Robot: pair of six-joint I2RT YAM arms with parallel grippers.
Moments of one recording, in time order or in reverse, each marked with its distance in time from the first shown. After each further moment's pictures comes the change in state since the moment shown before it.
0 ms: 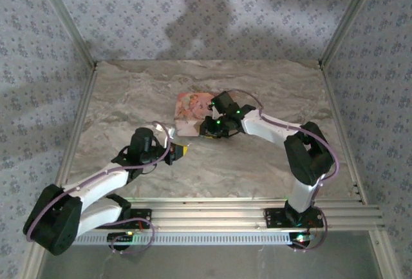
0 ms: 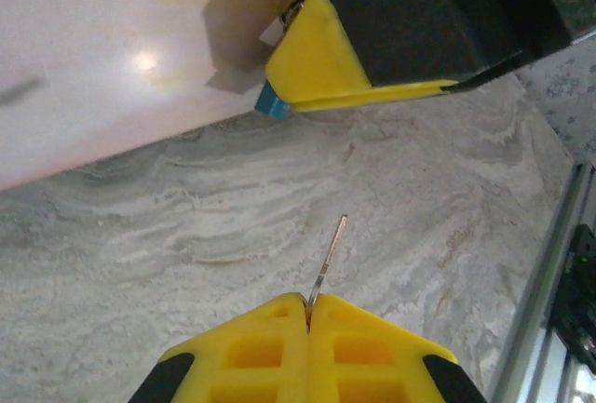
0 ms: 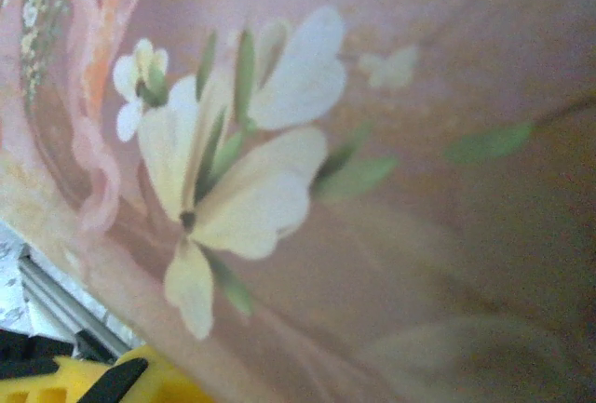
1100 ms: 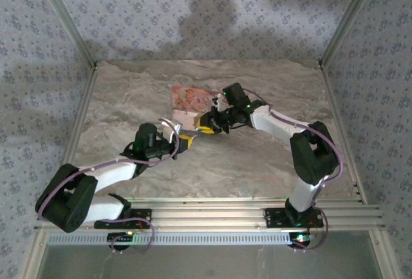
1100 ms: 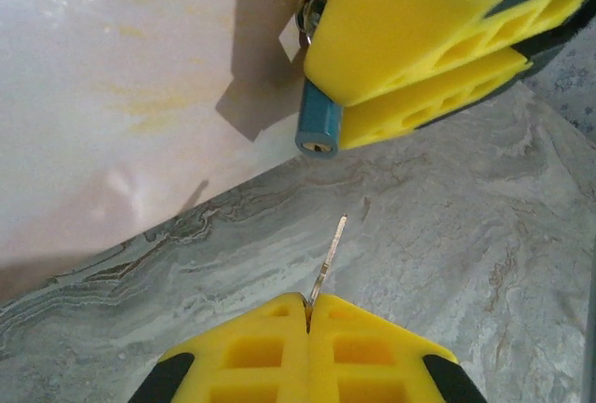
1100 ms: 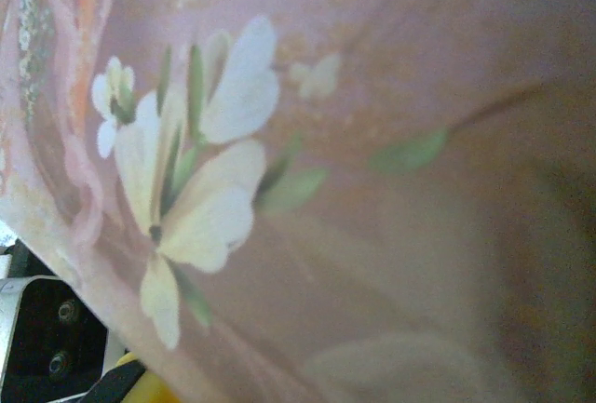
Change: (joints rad) left arm 0.000 0.191 0.026 0.274 0.004 0.145; right arm -0.104 -0.024 -0.007 0.094 -0.360 0.147
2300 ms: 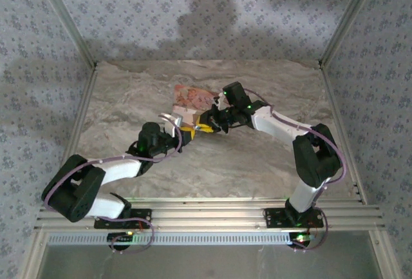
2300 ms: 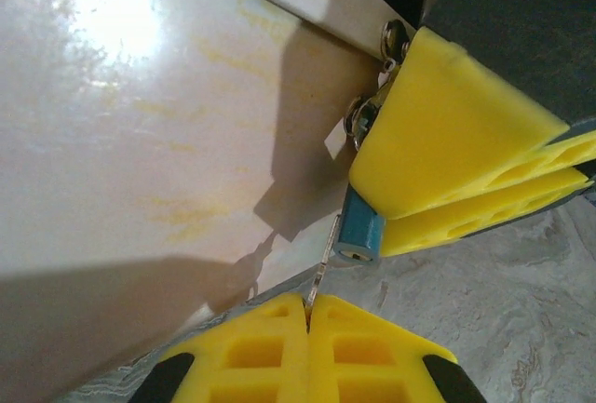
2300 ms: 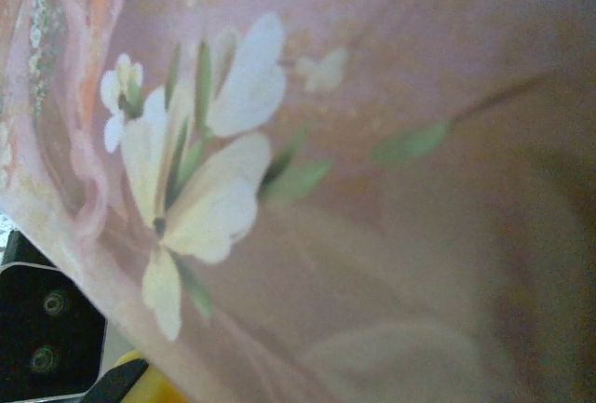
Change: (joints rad) left arm -0.044 0.087 0.019 0.202 -0.127 -0.117; right arm 0.008 -0.033 -0.016 0.032 0.034 0.111
